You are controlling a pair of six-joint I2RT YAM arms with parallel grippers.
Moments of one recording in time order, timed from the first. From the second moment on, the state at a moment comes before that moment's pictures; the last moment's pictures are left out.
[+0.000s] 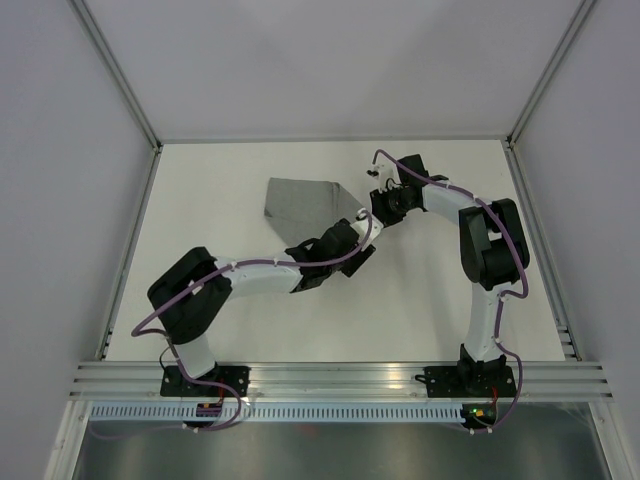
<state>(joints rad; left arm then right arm) -0.94 1.74 1.01 0.13 -0.27 0.07 0.25 2.05 1.42 -0.44 -0.51 -0.15</state>
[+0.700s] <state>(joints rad) -1.02 1.92 1.10 0.13 -0.43 0.30 0.25 1.99 1.45 -0.50 -0.48 -0.13</state>
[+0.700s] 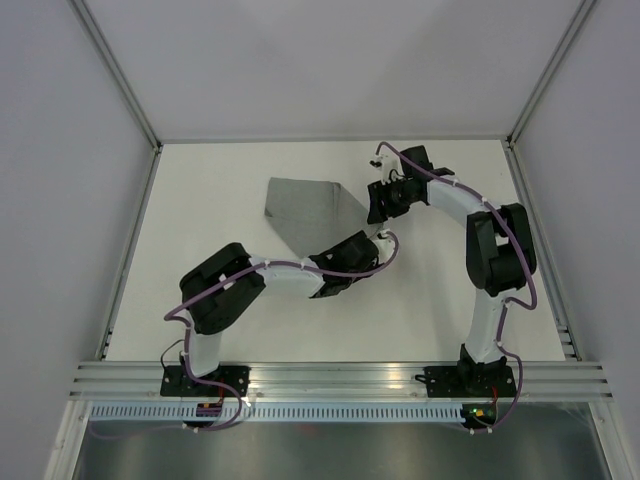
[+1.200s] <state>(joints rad) -1.06 2.04 1.17 0.14 -0.63 0.37 0.13 1.93 1.54 -0.52 -0.48 -0.07</state>
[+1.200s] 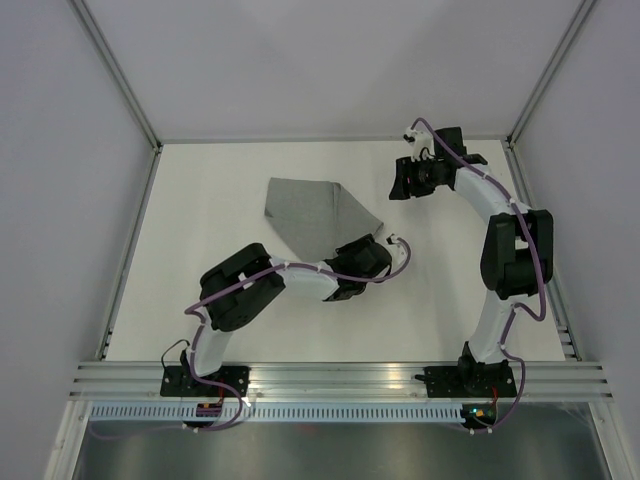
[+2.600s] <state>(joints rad) -0.98 2.07 1.26 0.02 -0.44 0.33 -0.02 1.91 1.58 -0.56 -0.57 -0.07</state>
